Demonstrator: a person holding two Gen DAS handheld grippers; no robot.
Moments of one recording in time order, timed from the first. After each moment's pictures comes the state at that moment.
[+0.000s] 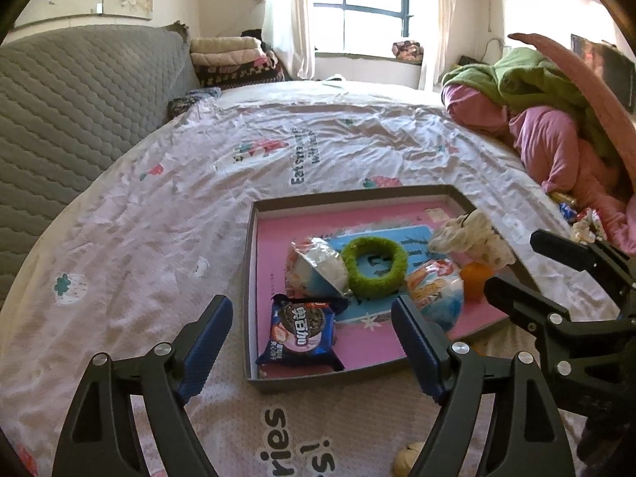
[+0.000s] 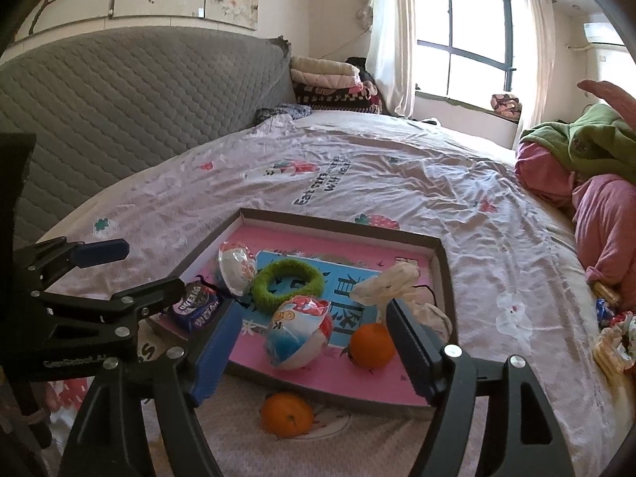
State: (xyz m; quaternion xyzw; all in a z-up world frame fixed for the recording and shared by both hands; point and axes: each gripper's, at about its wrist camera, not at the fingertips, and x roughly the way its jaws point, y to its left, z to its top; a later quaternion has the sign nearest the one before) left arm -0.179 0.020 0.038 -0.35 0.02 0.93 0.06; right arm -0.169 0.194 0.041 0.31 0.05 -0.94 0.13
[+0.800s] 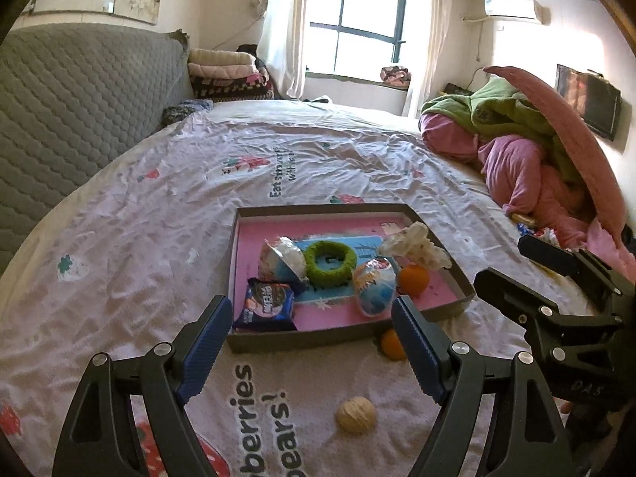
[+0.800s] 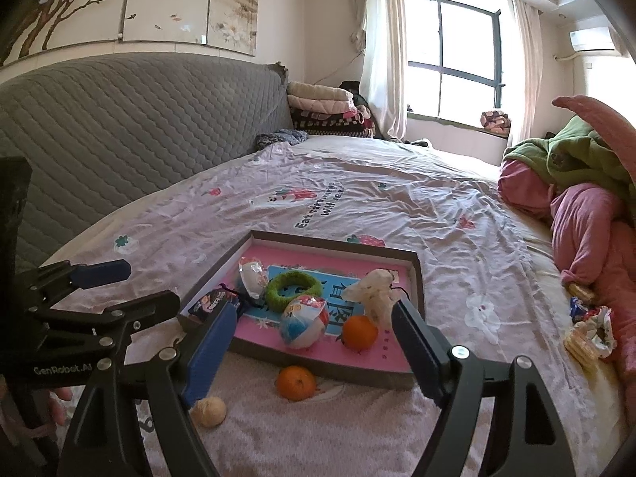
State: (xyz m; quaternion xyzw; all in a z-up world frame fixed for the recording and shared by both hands) left arm -0.107 0.023 0.069 -0.32 -0.02 0.94 0.10; right arm -0.102 0.208 0.082 0.27 0.04 -0.95 0.12
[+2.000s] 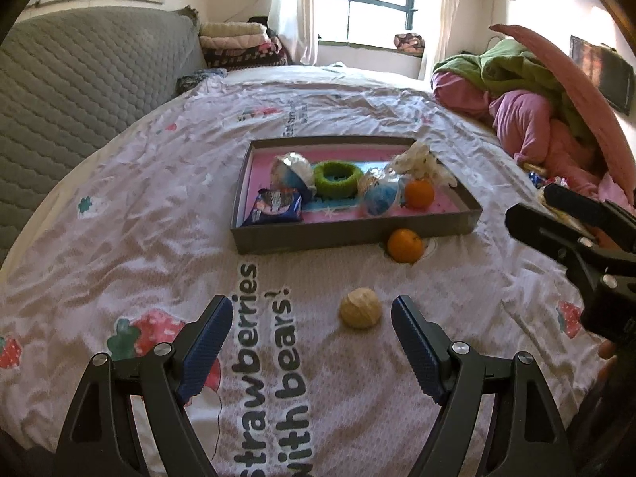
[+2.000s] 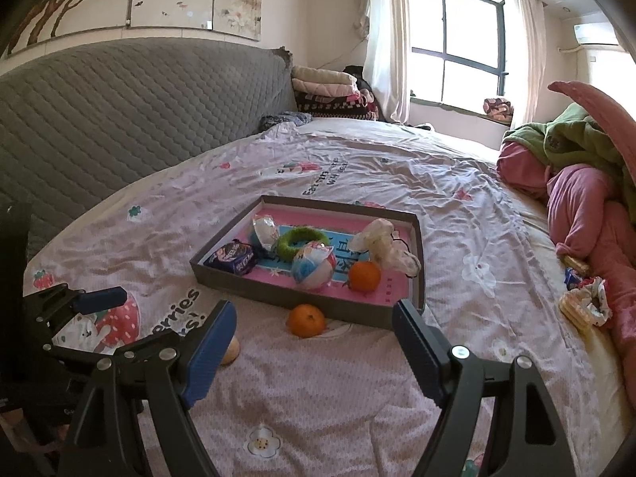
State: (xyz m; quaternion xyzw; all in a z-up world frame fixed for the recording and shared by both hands) left arm -0.047 0.031 0.018 -0.38 0.01 0.92 0.06; right arm -0.054 0.213 0.062 0.30 0.05 -0.94 0.13
